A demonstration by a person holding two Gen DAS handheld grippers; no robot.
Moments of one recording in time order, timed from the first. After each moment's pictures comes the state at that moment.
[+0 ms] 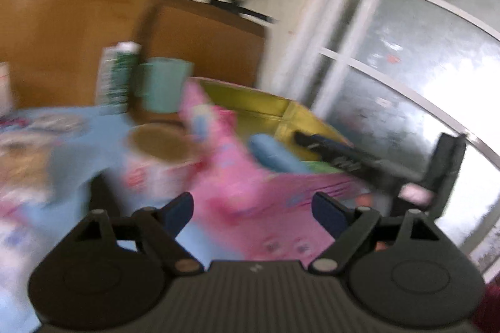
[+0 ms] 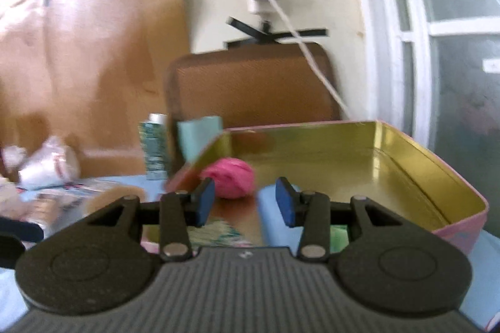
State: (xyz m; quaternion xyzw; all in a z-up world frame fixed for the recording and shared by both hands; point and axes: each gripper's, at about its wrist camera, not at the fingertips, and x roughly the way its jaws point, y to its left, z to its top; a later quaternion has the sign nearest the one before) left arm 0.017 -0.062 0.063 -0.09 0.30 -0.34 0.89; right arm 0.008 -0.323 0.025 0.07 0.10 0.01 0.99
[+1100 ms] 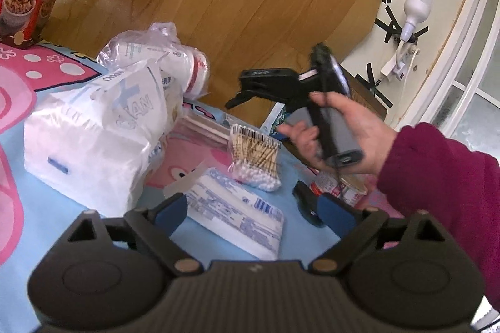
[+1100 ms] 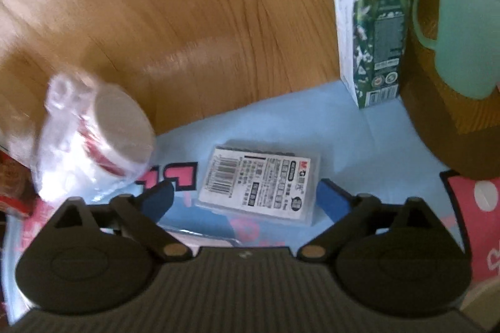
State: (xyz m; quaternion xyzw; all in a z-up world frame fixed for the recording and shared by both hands) left arm -0.010 0.123 0.014 -0.23 0.25 -0.18 0.92; right arm 0.317 -0.080 0.014 0.13 0.47 0.08 0.87
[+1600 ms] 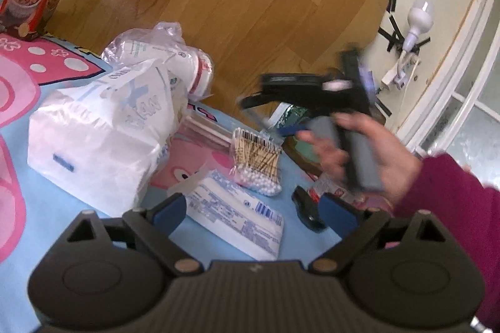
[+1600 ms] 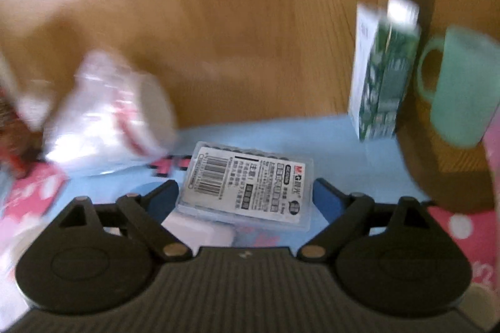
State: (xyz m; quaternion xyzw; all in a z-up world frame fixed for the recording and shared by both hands) left arm -0.009 0.132 0.012 -0.26 0.24 -0.18 0.92; right arm 0.256 -0.077 0.043 0.06 0.38 0.14 0.91
